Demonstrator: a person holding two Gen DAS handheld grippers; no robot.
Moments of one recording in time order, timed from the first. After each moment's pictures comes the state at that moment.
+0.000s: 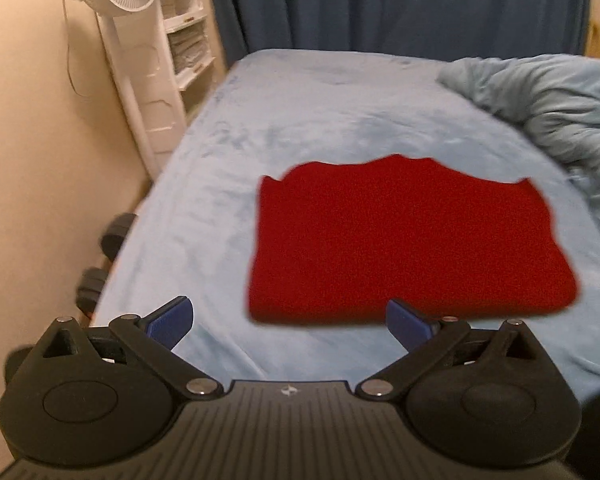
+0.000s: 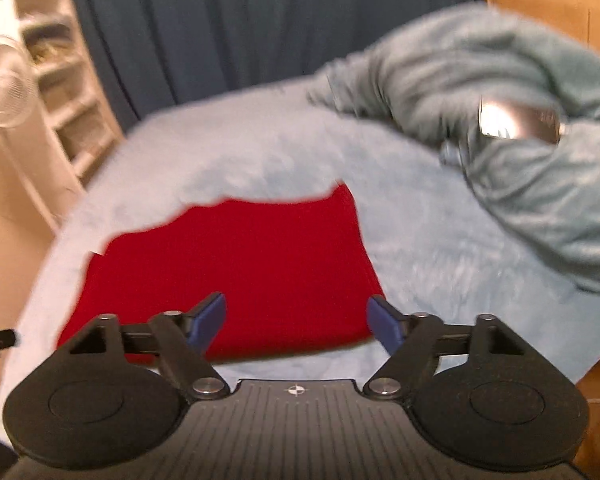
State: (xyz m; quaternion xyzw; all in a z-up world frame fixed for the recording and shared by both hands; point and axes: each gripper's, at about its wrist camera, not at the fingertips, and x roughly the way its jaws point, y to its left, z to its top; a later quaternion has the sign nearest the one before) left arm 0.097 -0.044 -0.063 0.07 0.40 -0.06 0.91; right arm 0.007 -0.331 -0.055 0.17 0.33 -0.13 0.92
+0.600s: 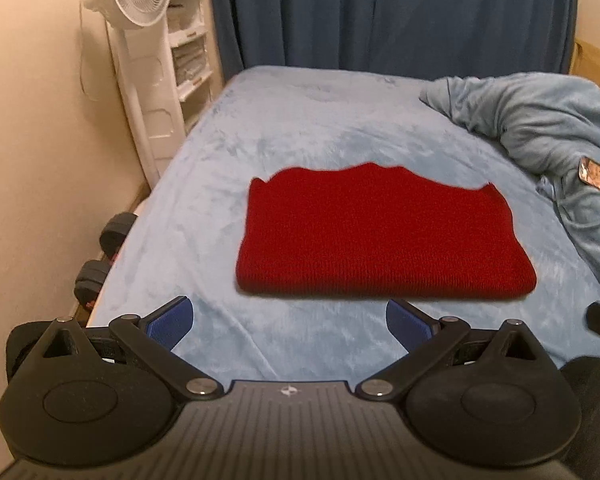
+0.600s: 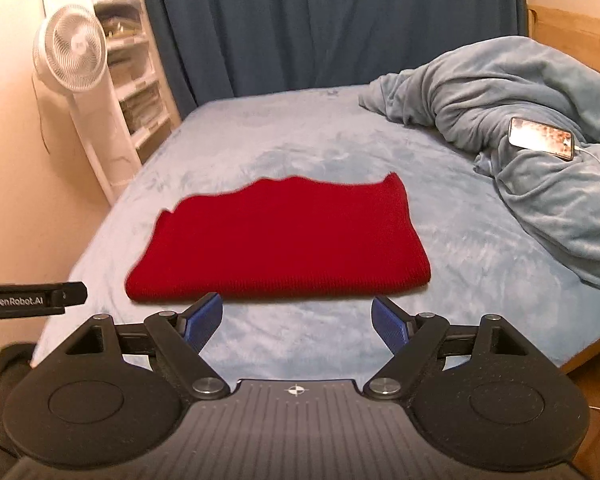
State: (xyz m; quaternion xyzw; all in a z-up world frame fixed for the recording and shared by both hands) left arm 0.019 -0.041 -0.034 0.05 0.38 -0.06 0.92; right arm -0.075 -0.263 -0.021 0.14 0.33 -0.07 0.93
